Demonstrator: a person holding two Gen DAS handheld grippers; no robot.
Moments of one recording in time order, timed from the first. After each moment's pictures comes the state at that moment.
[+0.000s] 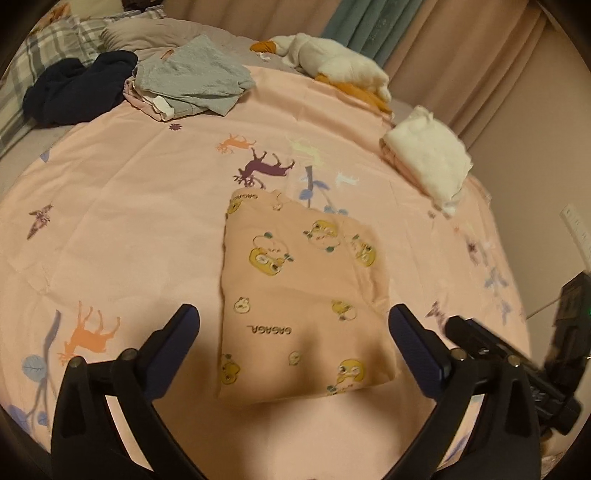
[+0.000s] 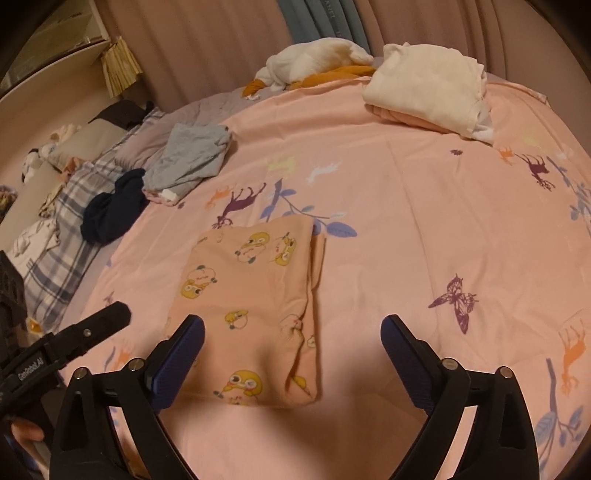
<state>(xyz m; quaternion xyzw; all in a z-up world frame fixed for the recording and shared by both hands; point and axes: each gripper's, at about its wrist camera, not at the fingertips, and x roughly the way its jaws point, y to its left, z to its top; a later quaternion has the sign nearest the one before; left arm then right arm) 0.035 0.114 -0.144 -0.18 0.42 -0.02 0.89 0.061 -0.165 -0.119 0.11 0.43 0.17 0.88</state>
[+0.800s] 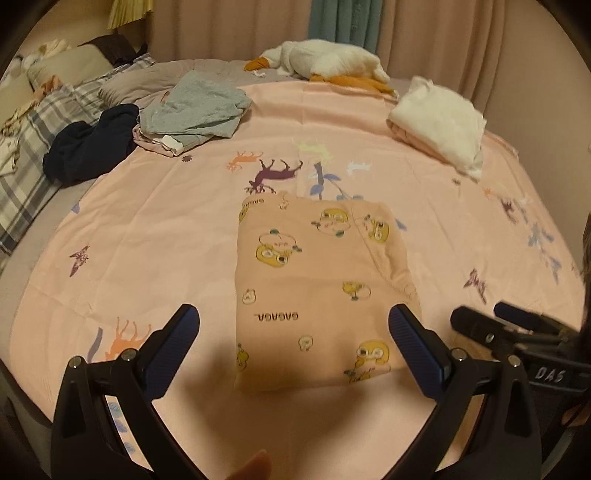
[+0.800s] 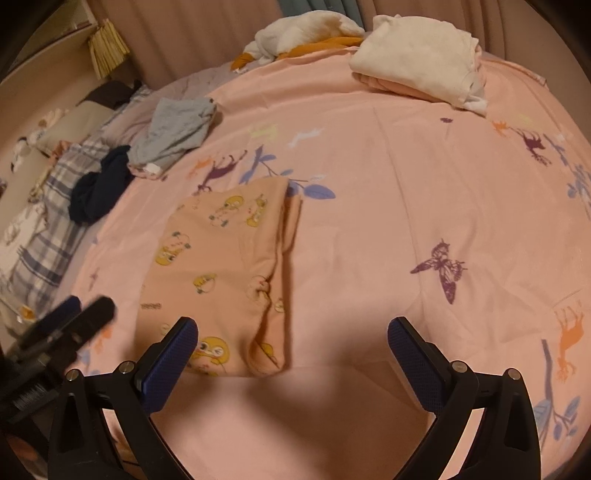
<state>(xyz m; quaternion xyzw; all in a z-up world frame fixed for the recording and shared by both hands) 0.020 0.065 -0.145 -0.05 0.42 0.03 0.91 0.056 -0.177 -0.141 0.10 0.47 0.17 0.86</state>
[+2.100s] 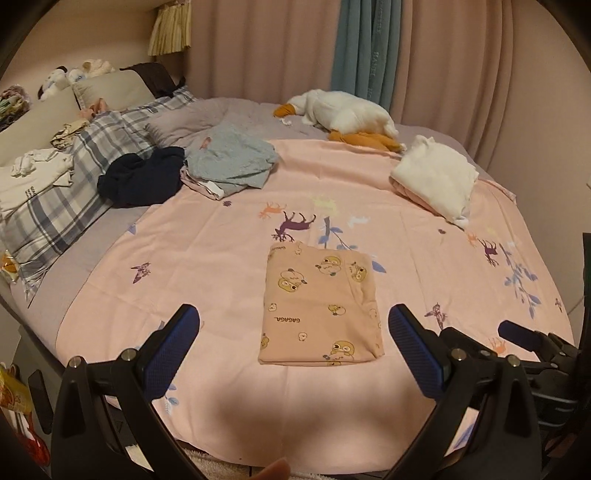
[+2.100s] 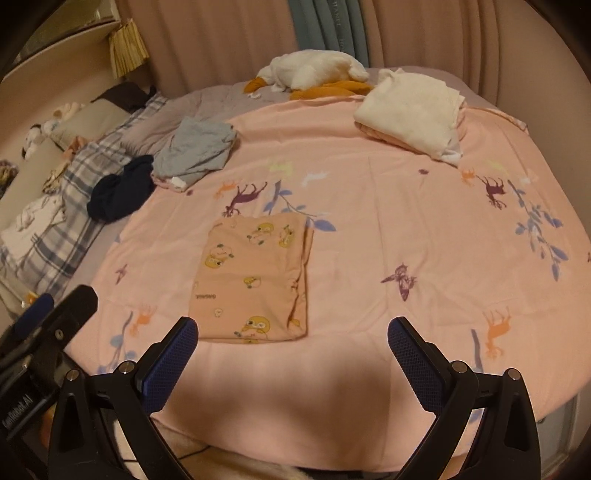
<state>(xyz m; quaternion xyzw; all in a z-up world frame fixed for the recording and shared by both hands) -0.060 0.050 -0.034 -0.07 0.35 0.09 0.93 -0.006 -0.177 -0.043 0.05 0.44 0.14 0.88</state>
